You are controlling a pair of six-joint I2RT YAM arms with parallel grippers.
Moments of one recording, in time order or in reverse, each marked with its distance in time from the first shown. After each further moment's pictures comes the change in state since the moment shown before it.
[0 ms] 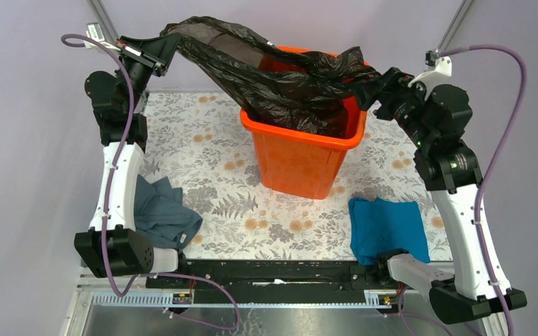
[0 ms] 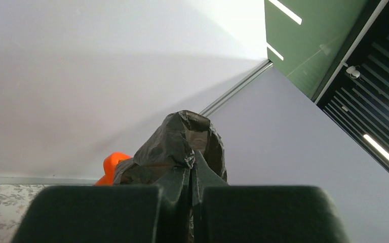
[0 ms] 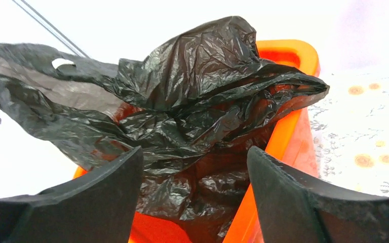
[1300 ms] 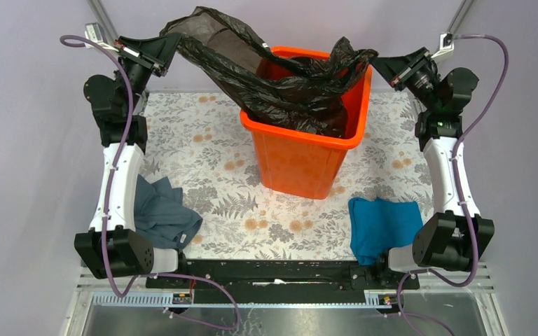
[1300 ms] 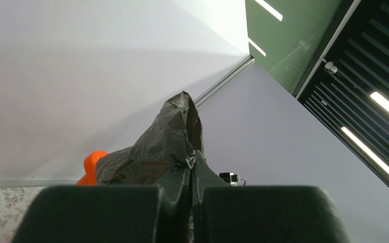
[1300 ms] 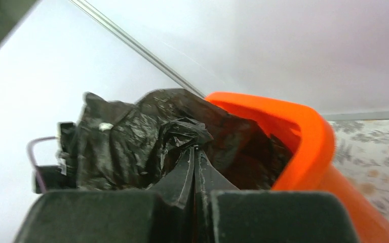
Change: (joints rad) left arm 0.011 -0.003 -0.010 0.068 0.034 -0.066; right arm -0.391 0.319 -0.169 0.801 -0.654 0.530
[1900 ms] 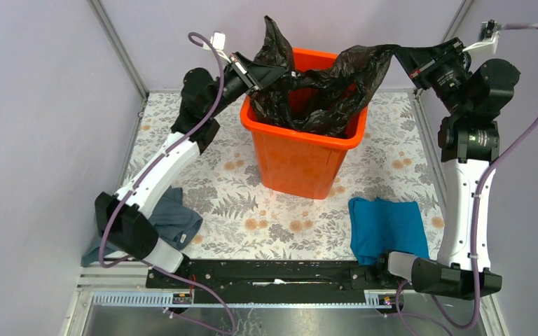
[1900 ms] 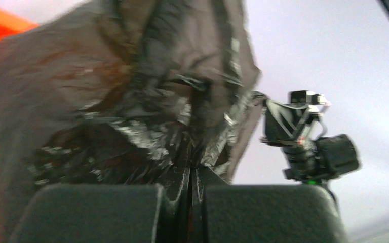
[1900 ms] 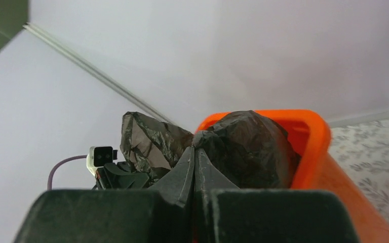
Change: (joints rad) left arm -0.572 0.156 0.048 -0.151 -0.134 0.256; right arm 0.008 -0.190 0.270 -0.522 0.248 -0.090
